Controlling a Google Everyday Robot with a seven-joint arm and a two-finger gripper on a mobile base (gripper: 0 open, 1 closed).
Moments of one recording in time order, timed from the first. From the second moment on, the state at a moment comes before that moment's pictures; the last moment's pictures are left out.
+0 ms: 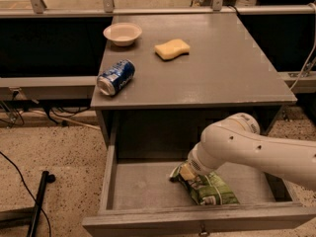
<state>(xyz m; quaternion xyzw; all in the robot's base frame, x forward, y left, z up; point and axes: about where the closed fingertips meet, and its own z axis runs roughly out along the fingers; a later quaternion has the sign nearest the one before) 0.483 -0.109 0.606 -0.33 0.93 0.06 0.14</state>
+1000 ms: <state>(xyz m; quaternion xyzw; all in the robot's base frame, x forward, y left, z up) 0.471 -0.123 0.787 -0.32 0.89 0.17 0.29</state>
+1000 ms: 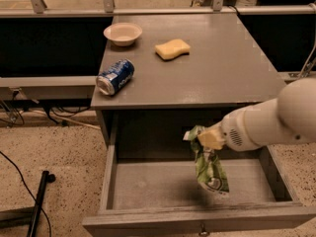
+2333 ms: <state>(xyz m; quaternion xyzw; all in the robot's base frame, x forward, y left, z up) 0.460 -0.195 0.926 -0.42 0.82 0.12 0.38</state>
